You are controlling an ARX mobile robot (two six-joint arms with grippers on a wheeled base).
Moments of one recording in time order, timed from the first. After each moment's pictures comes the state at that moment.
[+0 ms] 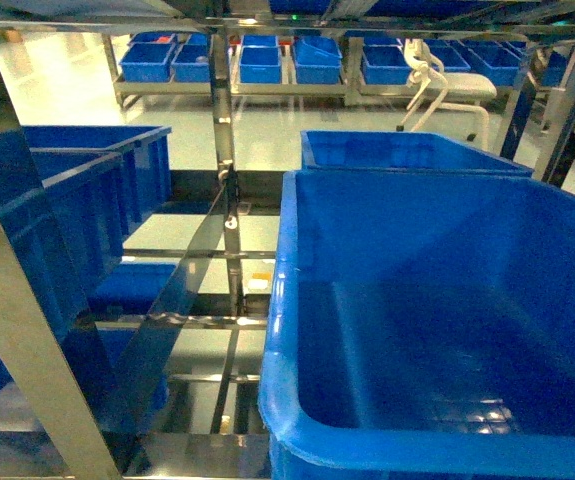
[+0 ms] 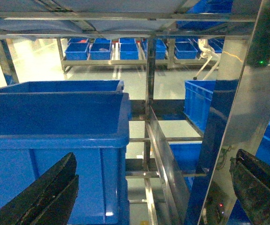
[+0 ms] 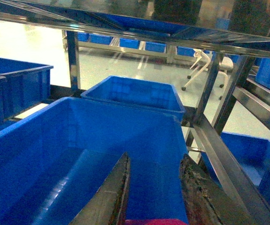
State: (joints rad) left arm 0.00 0.01 0.01 0.00 0.00 0.00; right arm 0.05 0.47 0.27 0.16 -0.10 -0.10
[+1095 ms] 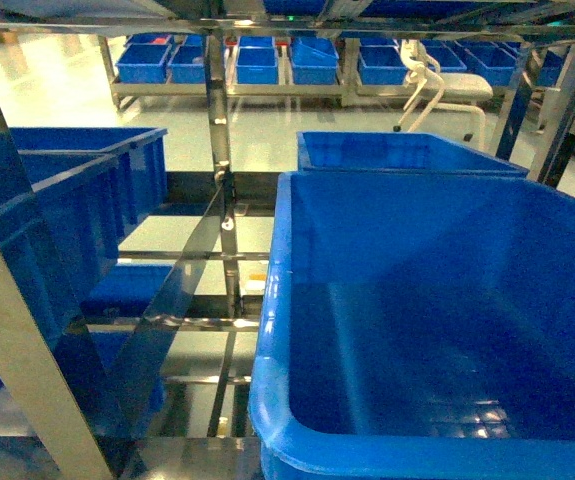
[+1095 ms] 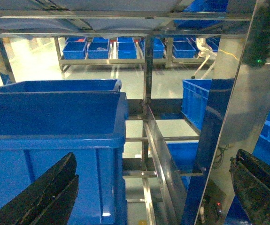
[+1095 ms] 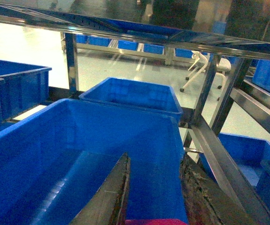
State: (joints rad) left arm 0.00 0.01 0.01 0.00 0.00 0.00; right arm 0.05 0.46 0.27 0.16 -0.10 -0.10
